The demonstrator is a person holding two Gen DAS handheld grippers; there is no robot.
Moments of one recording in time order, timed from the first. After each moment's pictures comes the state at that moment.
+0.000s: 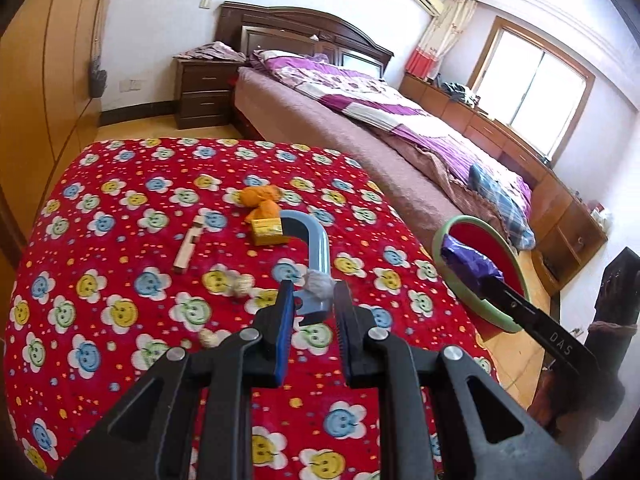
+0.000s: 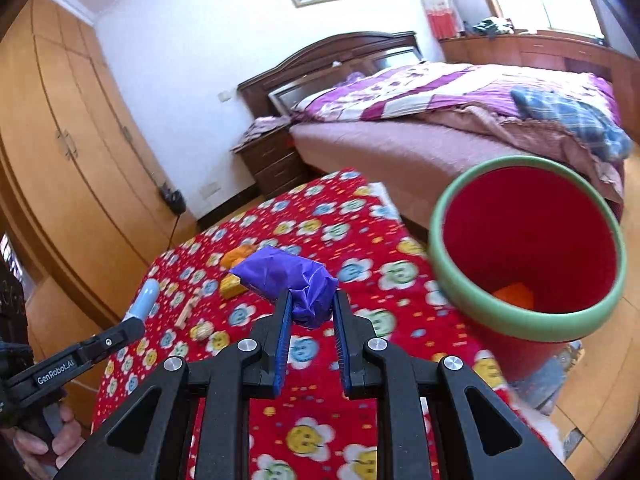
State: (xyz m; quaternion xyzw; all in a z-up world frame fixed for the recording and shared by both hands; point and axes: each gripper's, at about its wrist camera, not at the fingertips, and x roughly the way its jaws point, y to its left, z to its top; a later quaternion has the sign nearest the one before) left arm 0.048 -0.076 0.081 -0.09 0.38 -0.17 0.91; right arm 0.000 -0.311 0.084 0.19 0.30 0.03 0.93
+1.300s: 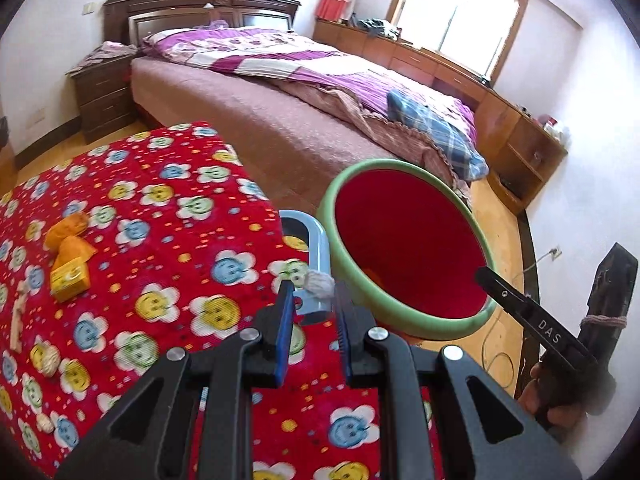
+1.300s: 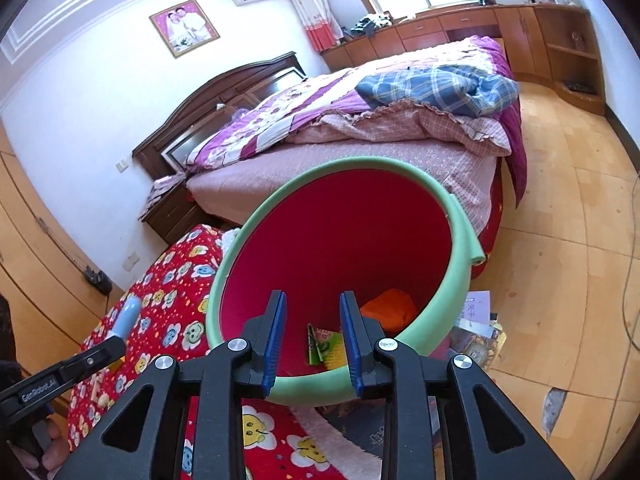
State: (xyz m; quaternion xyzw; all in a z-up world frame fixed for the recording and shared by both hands) left arm 0.095 -0.261 0.059 0.01 0.41 -0.30 0.86; right arm -0.033 -0.462 0.044 0.28 0.27 -0.14 0.91
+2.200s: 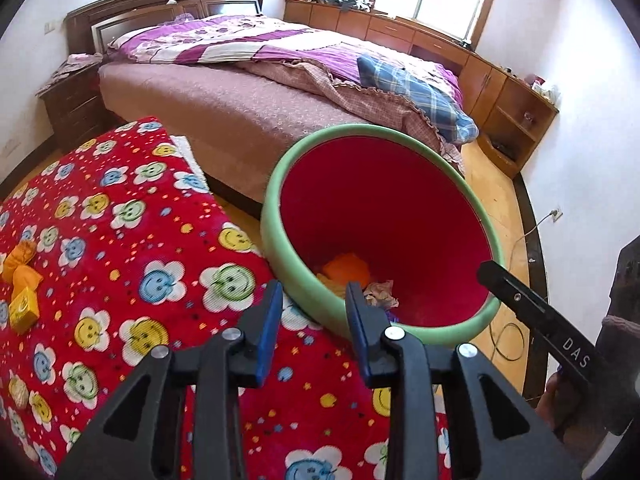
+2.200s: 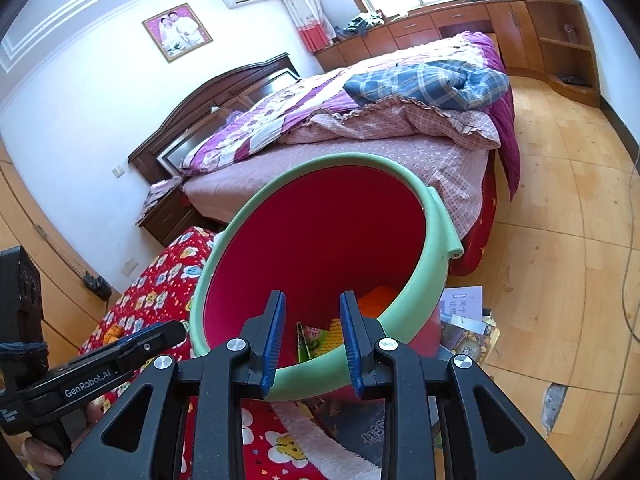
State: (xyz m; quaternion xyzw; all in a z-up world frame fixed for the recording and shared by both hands) left arm 0.098 -0.316 0.036 0.06 0.43 -0.33 0.84; right arm -0.042 -0.473 0.037 0.29 0.27 -0.14 0.91
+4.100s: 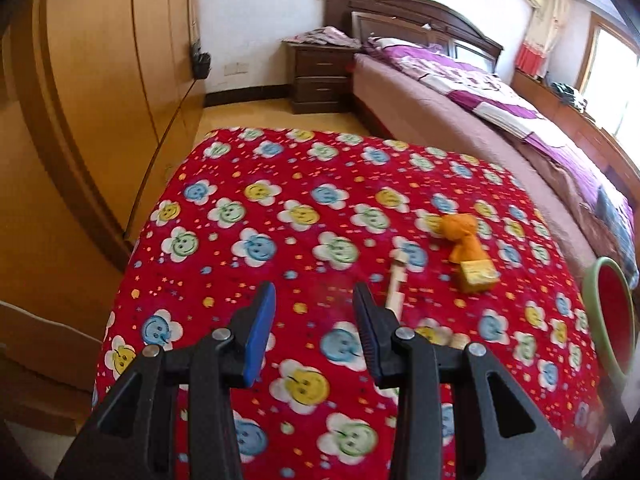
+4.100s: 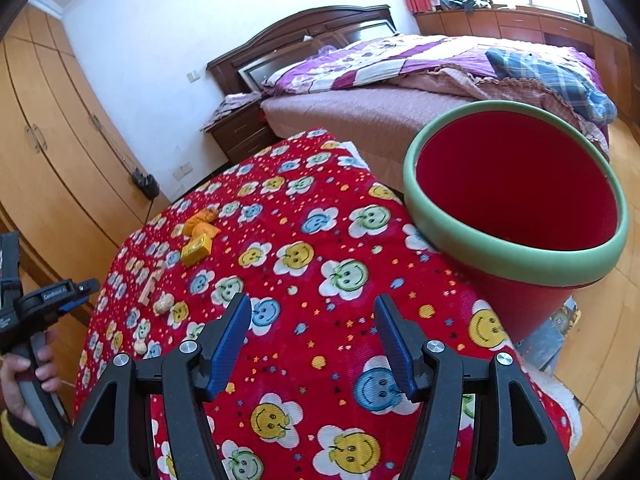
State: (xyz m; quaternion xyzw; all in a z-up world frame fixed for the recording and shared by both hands) left arm 0.132 0.037 0.047 -0.07 0.42 0.04 0.90; right arm 0.007 -0.298 0.040 0.19 0.36 0.00 0.91
